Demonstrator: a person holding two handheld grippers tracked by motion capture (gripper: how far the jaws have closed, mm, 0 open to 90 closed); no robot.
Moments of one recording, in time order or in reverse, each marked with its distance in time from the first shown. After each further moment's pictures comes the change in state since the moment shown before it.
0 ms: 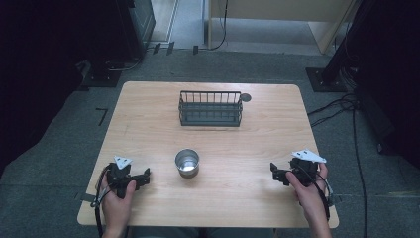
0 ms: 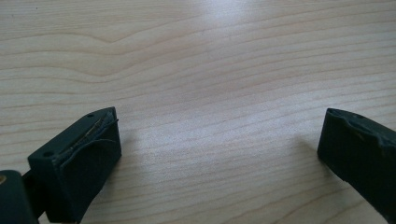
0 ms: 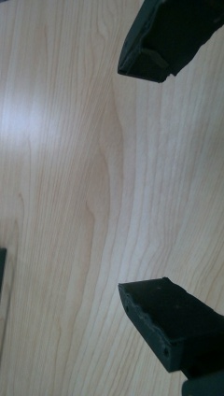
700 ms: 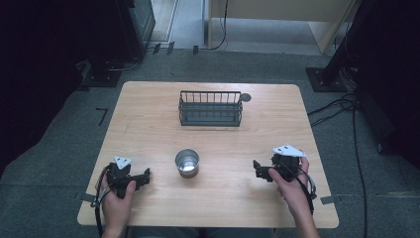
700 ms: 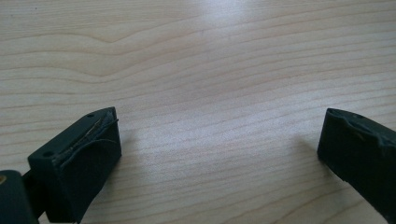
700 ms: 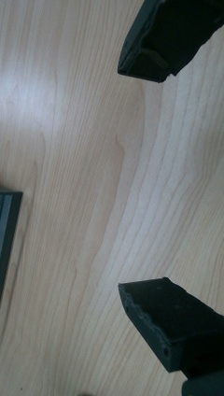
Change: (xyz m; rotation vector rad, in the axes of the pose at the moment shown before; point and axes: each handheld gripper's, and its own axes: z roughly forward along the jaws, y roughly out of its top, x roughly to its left) left arm 0.000 0.000 0.000 0.000 0.000 0.000; right arm 0.043 0.017 0.015 -0.005 0.076 -0.060
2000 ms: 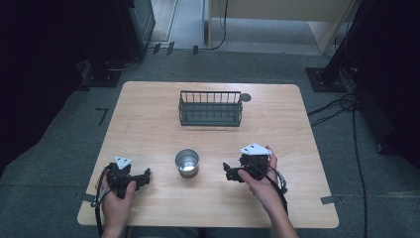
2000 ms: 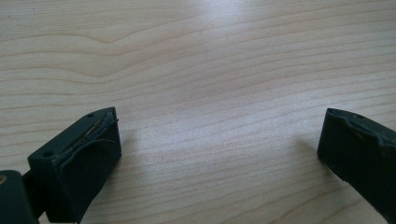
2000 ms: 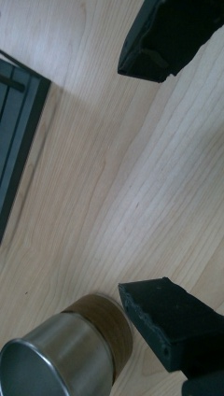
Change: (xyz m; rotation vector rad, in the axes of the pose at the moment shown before) left arm 0.000 0.000 0.000 0.001 -0.004 0.003; right arm 0.077 0.019 0.025 0.002 0.144 -0.101
